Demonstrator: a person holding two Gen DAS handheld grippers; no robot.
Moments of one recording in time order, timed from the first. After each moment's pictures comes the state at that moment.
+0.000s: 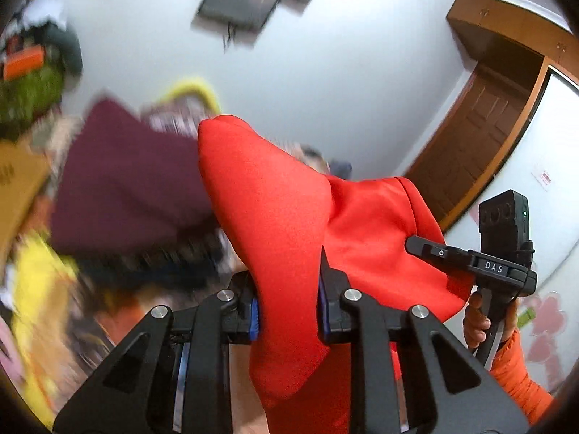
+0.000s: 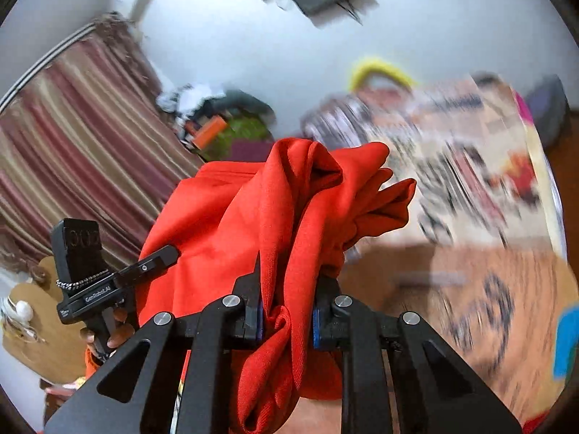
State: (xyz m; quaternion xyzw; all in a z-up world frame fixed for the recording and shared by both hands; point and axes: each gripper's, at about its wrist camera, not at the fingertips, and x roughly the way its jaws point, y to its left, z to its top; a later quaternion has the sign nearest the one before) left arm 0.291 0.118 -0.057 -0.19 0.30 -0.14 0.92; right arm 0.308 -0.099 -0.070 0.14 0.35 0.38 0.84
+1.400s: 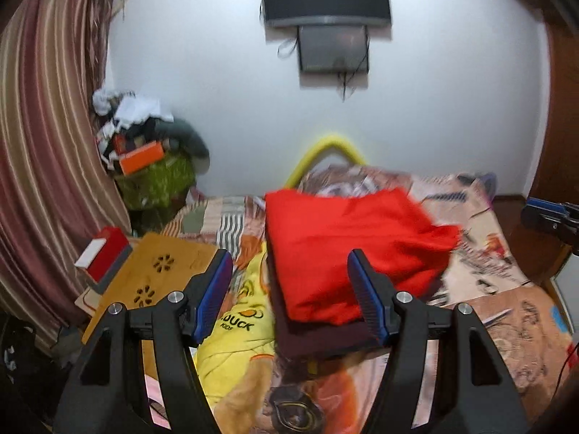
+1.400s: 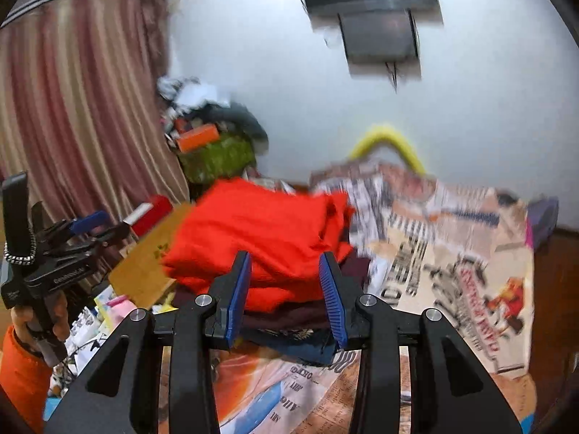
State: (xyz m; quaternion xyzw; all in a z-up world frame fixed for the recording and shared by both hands) left arm 0.285 0.203 -0.029 0.01 0.25 0.13 0.96; right arm 0.272 0.021 -0.014 -0.01 0.23 0.33 0.91
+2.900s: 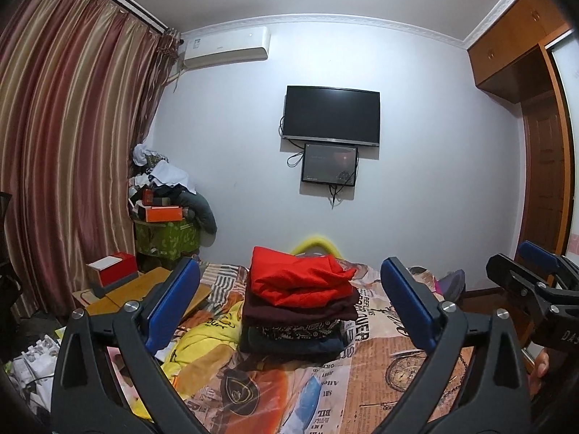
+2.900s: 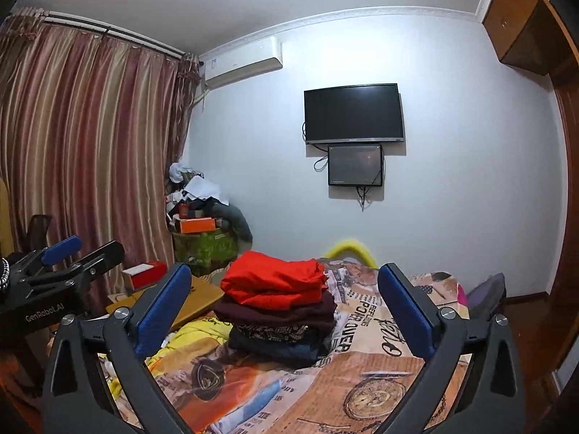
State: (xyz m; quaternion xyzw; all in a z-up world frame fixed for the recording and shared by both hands) left arm 0.024 0.070 -0.019 -0.05 0.03 0.15 0.99; right arm 0.051 -0.036 -0.016 -0.01 0.01 0.26 0.96
